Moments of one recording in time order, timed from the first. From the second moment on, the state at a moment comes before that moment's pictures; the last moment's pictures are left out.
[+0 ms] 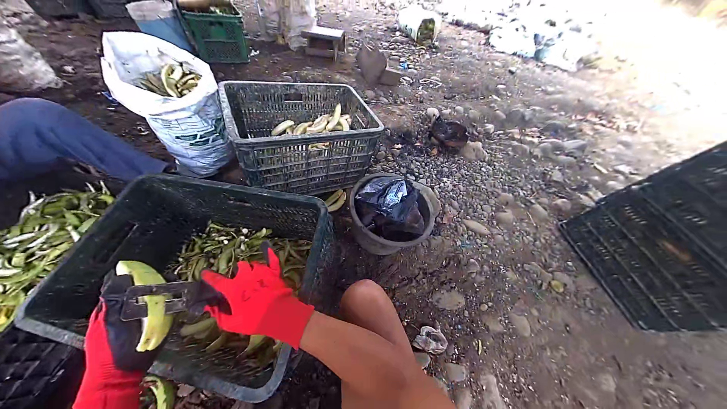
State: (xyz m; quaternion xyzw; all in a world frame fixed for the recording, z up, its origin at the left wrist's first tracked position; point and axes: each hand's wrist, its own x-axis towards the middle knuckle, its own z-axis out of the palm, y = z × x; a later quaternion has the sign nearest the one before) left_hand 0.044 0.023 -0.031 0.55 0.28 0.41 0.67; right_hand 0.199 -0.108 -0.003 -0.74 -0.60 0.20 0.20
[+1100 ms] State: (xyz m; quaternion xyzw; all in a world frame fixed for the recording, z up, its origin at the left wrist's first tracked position) left_hand 0.046 0.008 -0.016 0.59 0.64 0.32 0.38; right_hand 0.171 -0.109 -0.023 -0.73 -0.64 0.05 0.23
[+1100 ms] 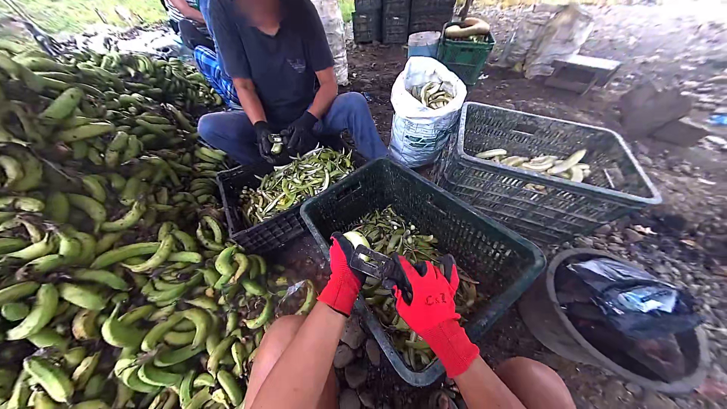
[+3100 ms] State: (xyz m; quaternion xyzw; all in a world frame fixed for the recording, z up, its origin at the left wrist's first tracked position) left_hand 0.040 0.012 -0.036 0.40 0.31 0.45 0.73; right_hand 0.186 -0.098 -0.005 -0.76 -0.61 0.20 0.12
